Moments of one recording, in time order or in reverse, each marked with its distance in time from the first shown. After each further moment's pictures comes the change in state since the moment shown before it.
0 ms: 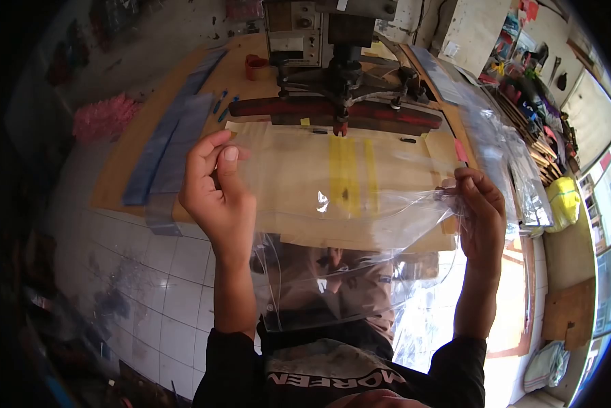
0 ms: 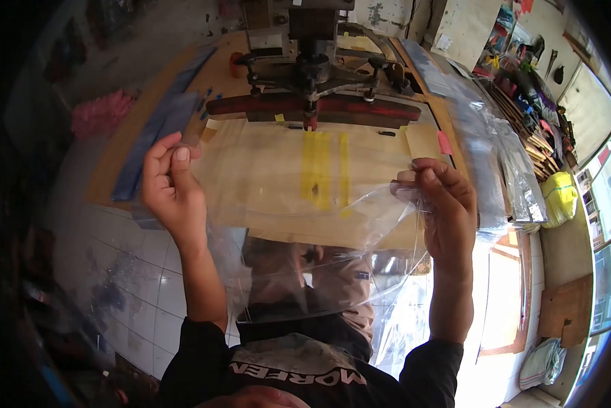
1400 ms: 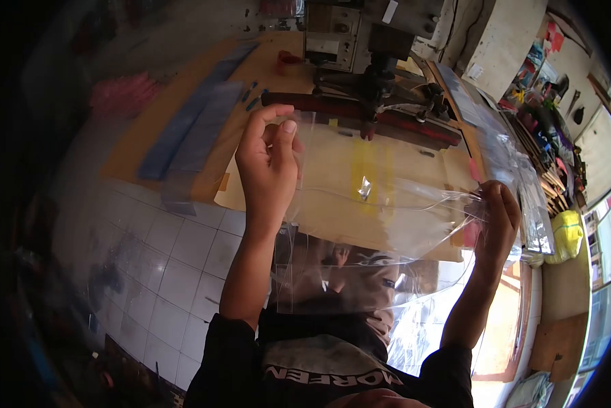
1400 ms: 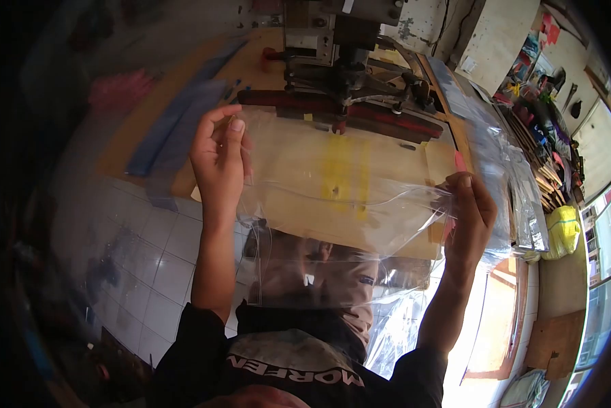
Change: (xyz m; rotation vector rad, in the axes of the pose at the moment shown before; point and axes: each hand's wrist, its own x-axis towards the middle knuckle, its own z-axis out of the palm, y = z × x) left_hand 0.005 -0.001 0.007 -0.290 -0.151 -0.349; right_hand 0.005 0.002 -0.001 -0.286 0.177 -0.212
